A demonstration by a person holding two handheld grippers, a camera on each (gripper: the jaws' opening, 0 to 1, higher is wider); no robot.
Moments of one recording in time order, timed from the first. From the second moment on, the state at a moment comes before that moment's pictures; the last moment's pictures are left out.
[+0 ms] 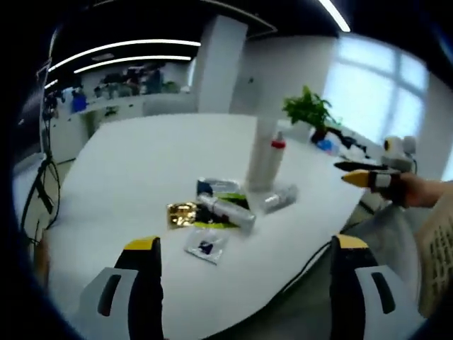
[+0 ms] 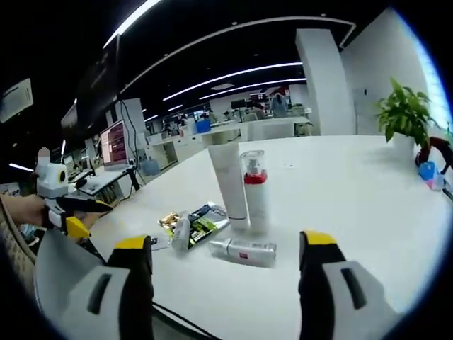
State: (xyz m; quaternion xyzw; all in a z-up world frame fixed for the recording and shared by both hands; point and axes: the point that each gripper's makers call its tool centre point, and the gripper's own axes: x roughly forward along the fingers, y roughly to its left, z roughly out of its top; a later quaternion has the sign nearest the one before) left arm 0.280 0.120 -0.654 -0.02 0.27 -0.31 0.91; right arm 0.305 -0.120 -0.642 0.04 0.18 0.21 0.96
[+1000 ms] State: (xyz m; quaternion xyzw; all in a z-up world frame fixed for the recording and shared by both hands) left arm 0.276 0.115 -0.649 -0.01 0.25 -0.32 0.91; right arm 0.305 -0.114 -0.672 -0.01 0.25 0.26 0.93
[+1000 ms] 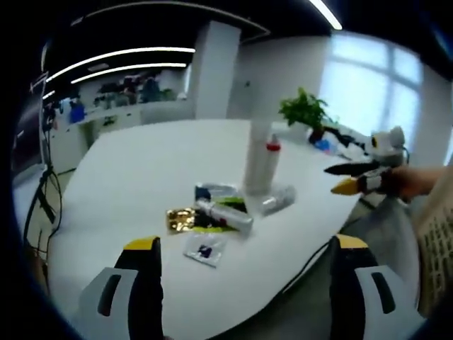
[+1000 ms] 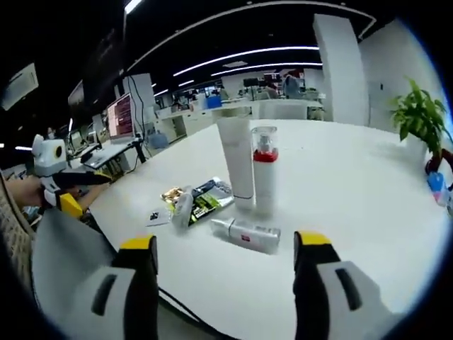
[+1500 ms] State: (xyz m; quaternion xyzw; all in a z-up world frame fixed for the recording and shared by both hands) left arm 0.277 0.116 -0.649 -0.03 0.25 -0.33 0.91; right arm 0.334 -0.116 -0.695 -0.17 0.30 0.34 0.88
